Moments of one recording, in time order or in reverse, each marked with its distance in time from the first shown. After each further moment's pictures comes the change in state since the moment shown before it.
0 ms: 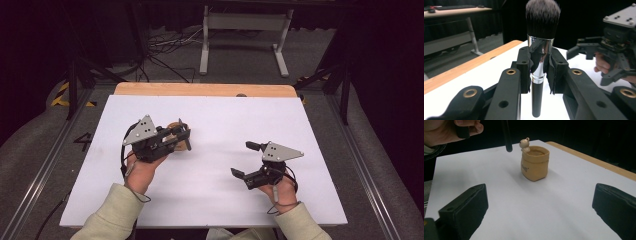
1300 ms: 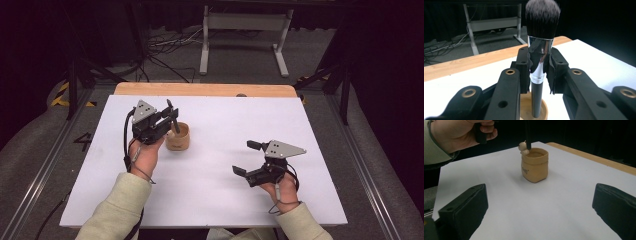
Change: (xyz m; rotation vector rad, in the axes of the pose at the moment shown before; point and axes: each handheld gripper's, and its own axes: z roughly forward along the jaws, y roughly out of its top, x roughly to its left) left arm 0.036 -0.002 0.023 0.058 0.355 -0.178; right arm -0.007 0.000 -0.001 -0.015 0.019 0.062
